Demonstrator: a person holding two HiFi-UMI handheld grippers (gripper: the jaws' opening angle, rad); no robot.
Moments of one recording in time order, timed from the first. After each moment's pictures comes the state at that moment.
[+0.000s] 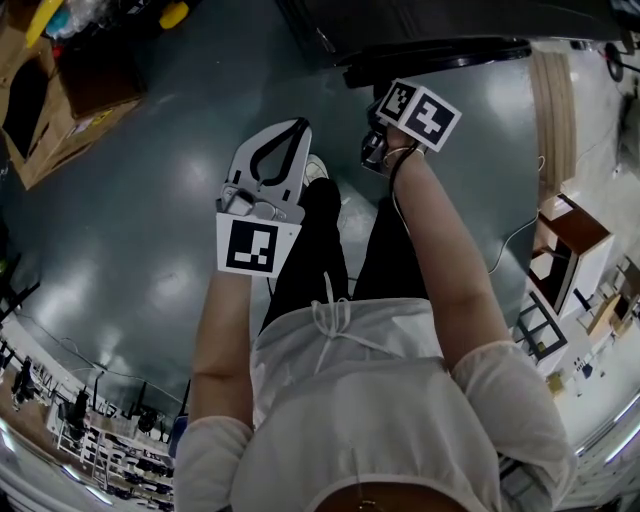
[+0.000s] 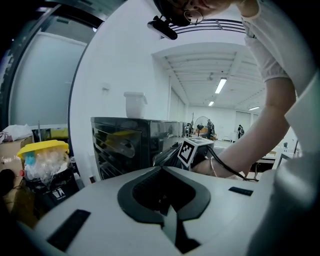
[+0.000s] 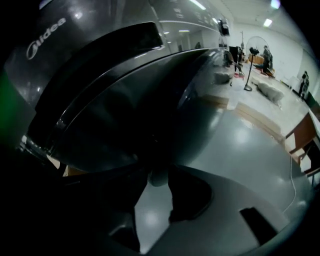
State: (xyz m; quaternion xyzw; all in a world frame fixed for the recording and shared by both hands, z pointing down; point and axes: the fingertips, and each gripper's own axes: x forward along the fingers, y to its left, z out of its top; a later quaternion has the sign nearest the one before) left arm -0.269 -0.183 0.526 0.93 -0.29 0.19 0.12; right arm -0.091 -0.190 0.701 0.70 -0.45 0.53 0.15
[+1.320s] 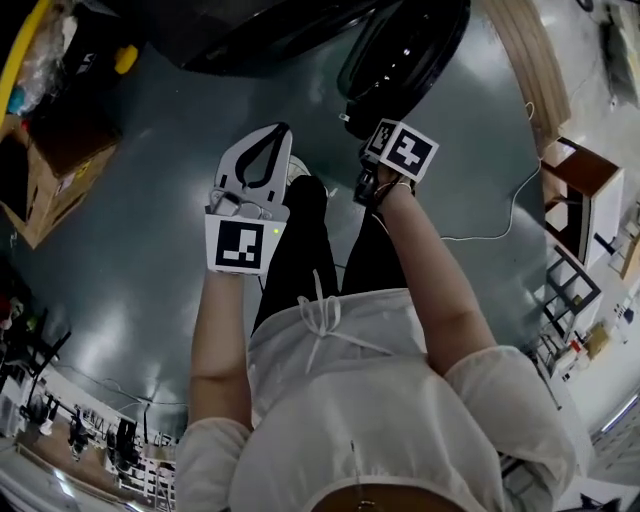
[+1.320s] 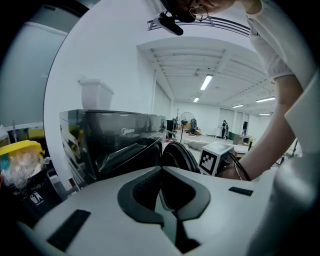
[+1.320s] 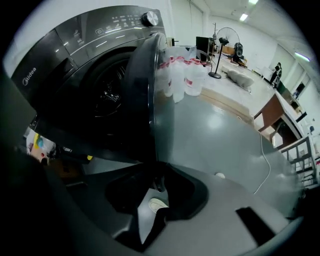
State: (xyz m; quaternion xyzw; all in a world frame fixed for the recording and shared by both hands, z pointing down) left arm -0.170 -0.120 0.538 0.95 -0.20 0.22 0.11; right arm -0.006 0.001 0.728 0.73 -0.30 0.59 0.16
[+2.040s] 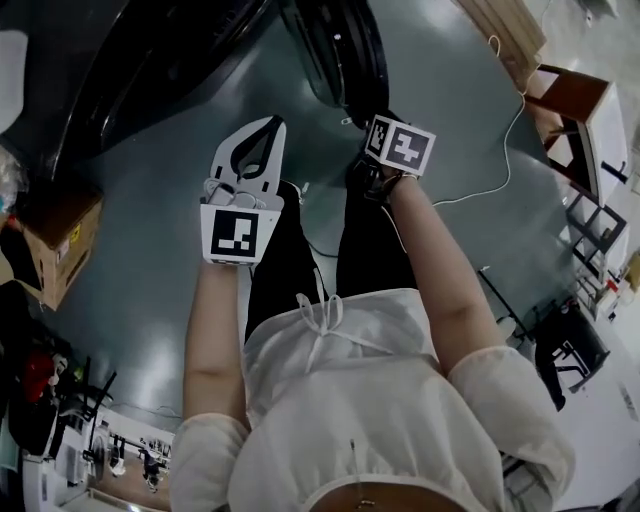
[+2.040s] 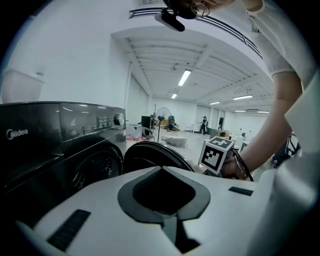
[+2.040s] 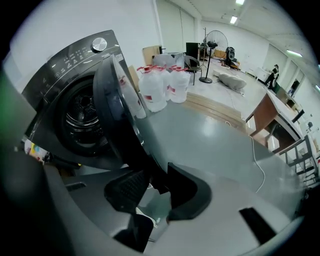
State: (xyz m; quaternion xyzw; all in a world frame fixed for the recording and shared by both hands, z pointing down) left arm 0.047 0.003 0.551 0.97 -0.06 0.24 0.08; right arm 0.182 0.153 0.727 0.75 -0.30 0.57 0.14
